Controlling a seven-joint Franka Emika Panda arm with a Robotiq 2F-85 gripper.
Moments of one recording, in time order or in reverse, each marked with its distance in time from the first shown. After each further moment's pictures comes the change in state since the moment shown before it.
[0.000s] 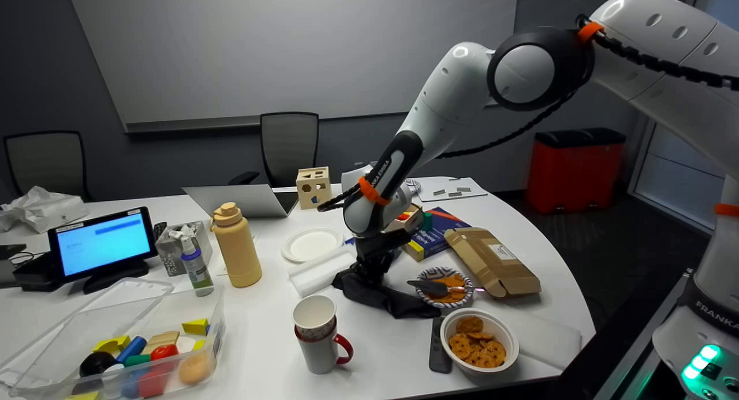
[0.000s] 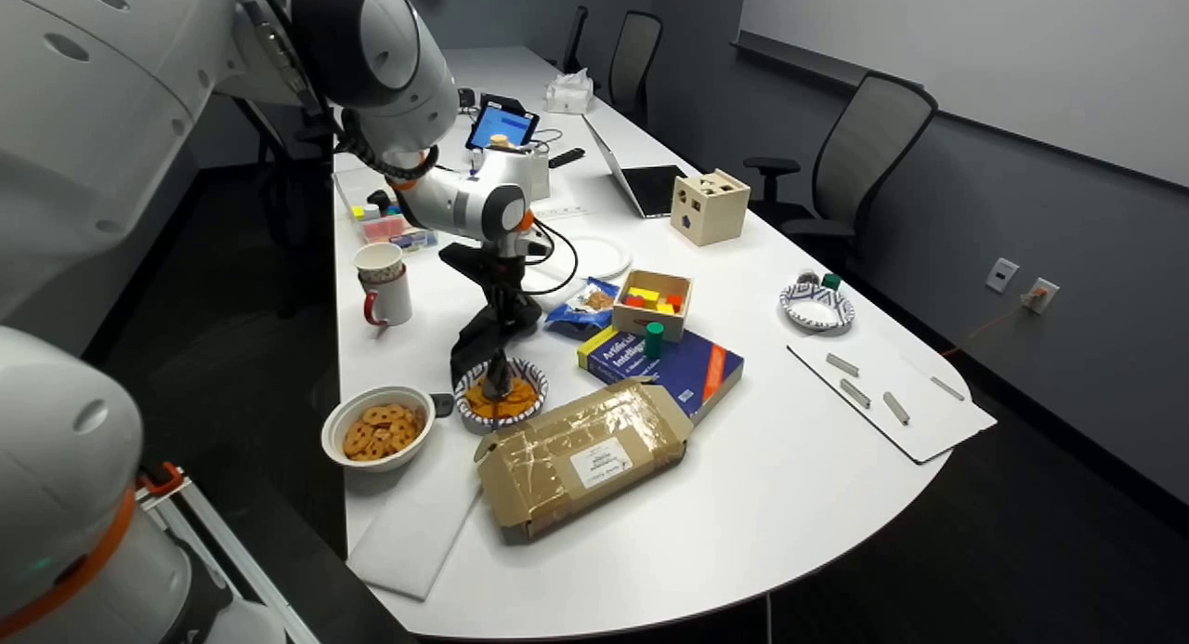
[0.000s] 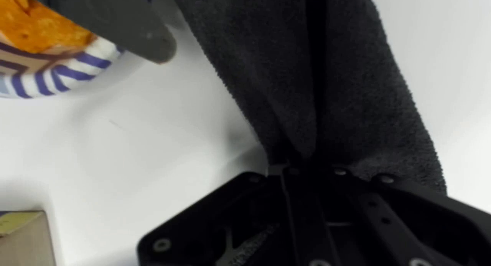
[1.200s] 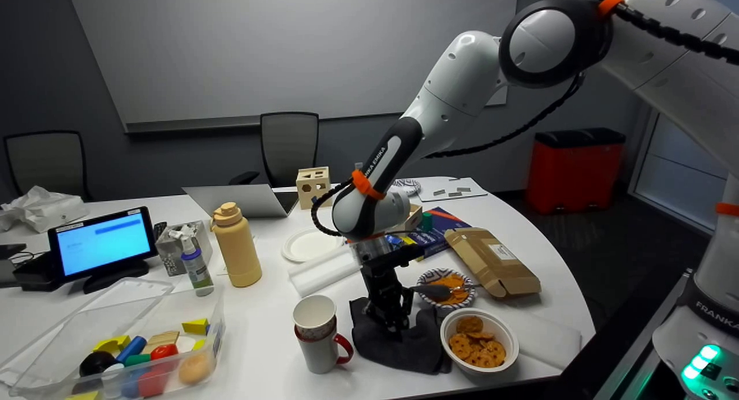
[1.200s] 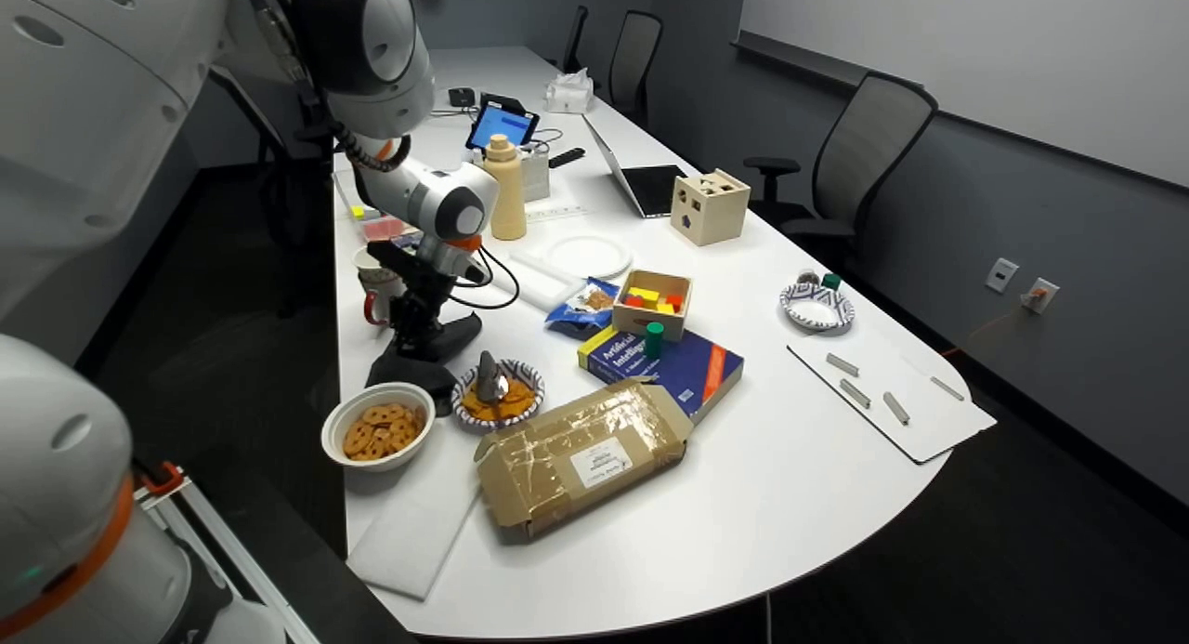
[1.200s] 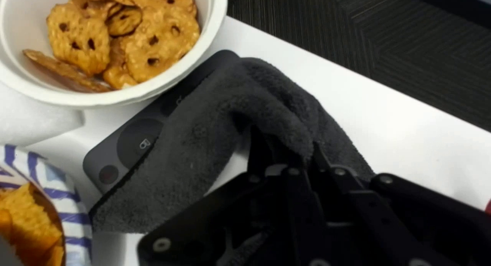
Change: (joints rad) arm -0.066 -0.060 0.202 -0.119 0.154 -0.393 -0.093
